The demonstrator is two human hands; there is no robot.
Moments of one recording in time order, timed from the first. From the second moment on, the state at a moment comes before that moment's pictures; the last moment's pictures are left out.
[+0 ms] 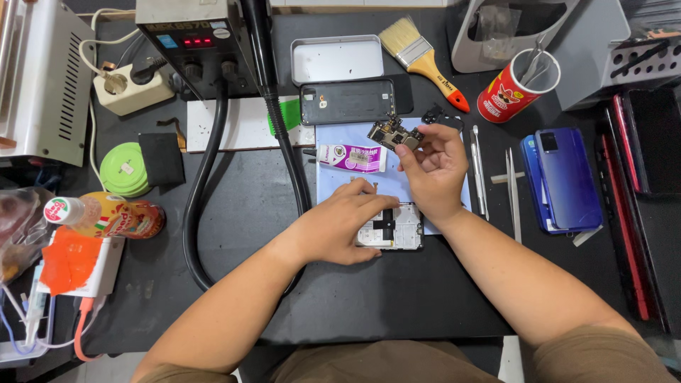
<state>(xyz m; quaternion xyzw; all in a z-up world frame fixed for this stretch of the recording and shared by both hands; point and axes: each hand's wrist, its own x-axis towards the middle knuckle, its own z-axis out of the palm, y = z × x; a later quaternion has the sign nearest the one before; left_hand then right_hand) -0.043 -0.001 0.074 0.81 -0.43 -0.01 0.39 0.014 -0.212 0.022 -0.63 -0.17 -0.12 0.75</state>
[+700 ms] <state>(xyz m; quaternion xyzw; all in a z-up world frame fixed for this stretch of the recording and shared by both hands) -0.026 0.000 0.053 0.71 -0.13 0.05 0.69 0.010 -0.216 0.013 -0.68 -0.24 -0.11 0.68</state>
